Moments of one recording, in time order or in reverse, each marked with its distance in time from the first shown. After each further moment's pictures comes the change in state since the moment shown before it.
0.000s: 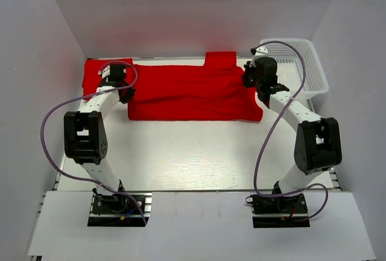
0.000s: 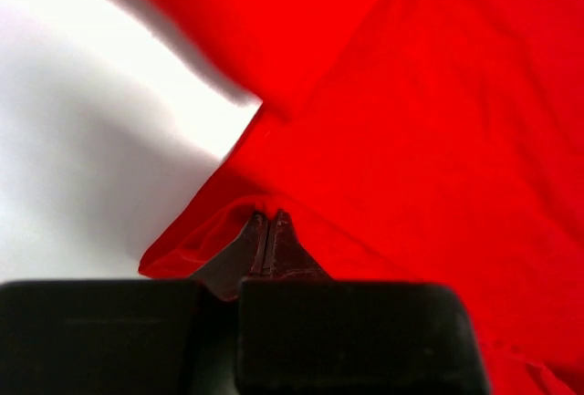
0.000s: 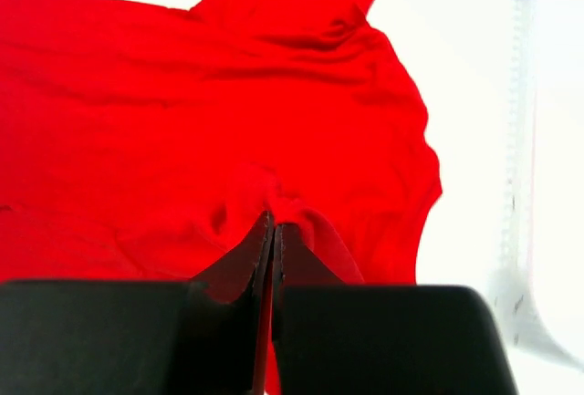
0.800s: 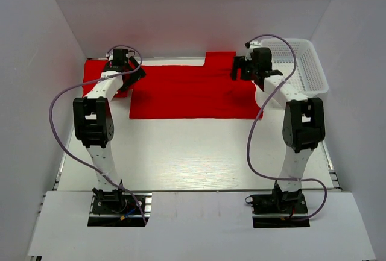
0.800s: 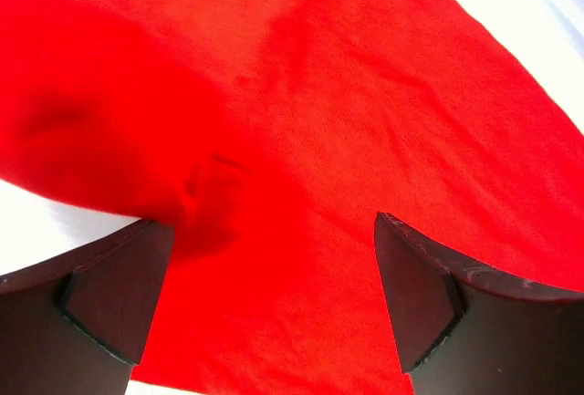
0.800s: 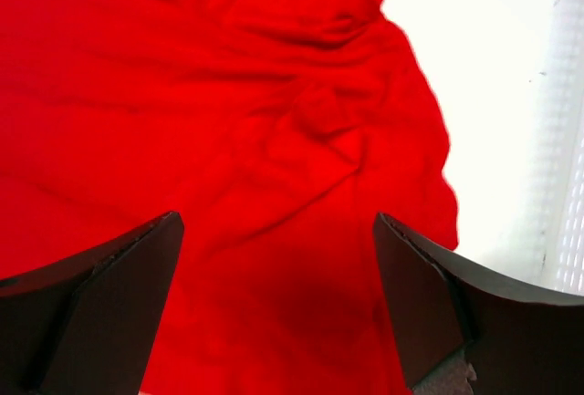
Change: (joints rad) left arm -0.006 0.274 0.381 -0.050 0.078 0.124; right arm -0.050 0.332 0.348 -0.163 -0.103 -0.037
